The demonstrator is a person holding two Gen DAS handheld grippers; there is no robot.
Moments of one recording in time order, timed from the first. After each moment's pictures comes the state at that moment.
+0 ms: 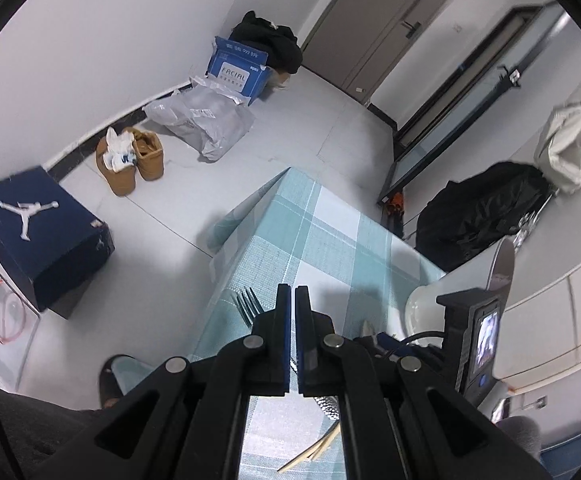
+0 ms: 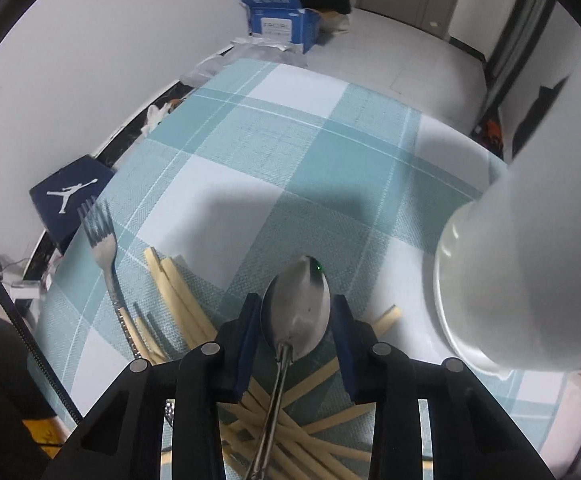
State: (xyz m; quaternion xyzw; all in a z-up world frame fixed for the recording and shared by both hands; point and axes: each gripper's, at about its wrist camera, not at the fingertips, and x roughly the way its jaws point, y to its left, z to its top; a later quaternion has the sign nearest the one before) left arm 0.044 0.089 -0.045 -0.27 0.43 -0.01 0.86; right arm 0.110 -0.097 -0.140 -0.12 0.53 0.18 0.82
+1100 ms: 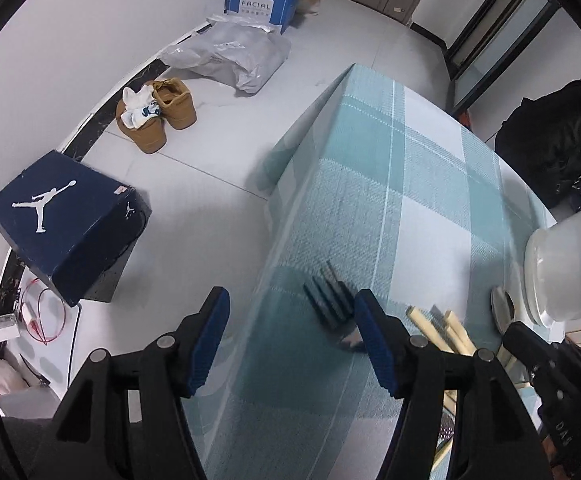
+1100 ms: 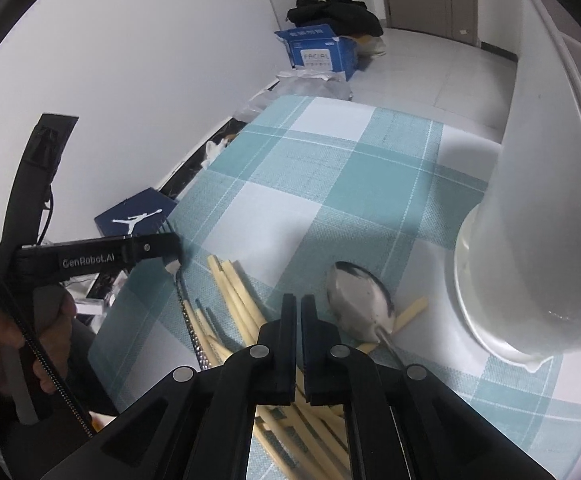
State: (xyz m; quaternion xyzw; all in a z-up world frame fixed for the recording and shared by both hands) left arm 0.092 0.080 -0.128 -0.16 0.56 0.03 0.81; right arm 0.088 -0.122 -0.124 -0.03 0.49 0.27 0.83
